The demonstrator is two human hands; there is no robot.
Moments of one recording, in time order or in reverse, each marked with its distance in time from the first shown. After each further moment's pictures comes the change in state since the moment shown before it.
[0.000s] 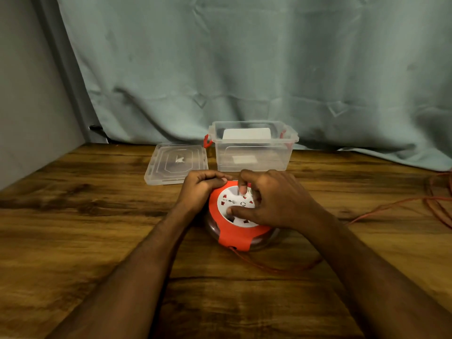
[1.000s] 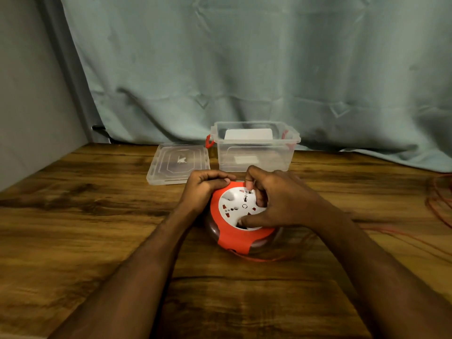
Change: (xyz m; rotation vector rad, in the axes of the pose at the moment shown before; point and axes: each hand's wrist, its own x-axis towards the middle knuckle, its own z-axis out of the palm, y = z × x) left_hand -0.002 0.004 0.001 0.008 -0.014 0.014; right_hand -0.001 0.008 -0.009 0.059 -0.170 0.032
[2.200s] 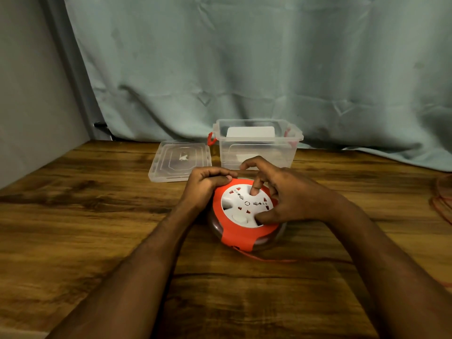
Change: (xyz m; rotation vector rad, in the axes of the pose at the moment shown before) left_hand 0.001 0.000 -0.001 0.003 0.010 -0.006; right_hand -0.002 0.009 -0.010 0.181 -0.128 0.006
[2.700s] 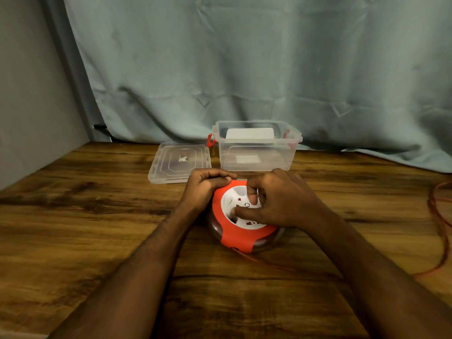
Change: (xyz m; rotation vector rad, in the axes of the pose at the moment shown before) left_hand 0.000 0.001 0.000 -0.007 0.000 -0.007; right_hand 0.006 -0.013 0.021 -0.280 0.249 0.039
